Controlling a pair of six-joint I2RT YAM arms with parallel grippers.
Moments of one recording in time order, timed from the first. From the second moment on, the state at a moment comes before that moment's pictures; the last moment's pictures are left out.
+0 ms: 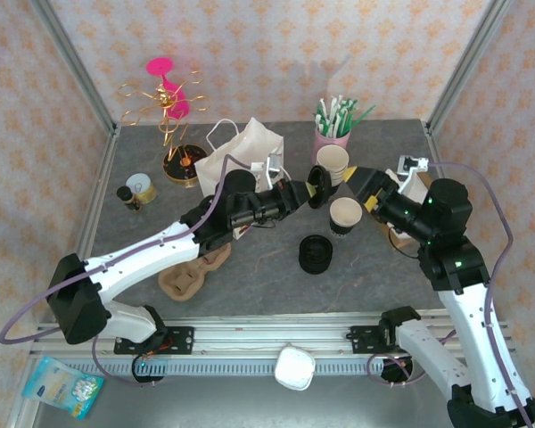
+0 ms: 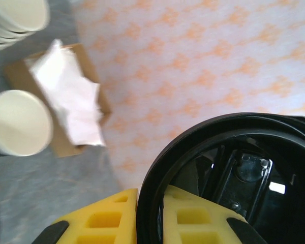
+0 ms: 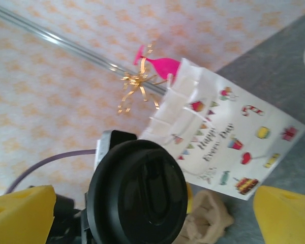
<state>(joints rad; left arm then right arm) -0.82 1.38 1.09 0.18 0.26 -1.24 0.23 0.73 1.04 -0.46 -0.54 0.97</state>
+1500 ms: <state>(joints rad) -0.81 1.48 1.08 0.59 0.39 -1.56 0.32 0.86 1.11 -0.31 -0.66 1.10</state>
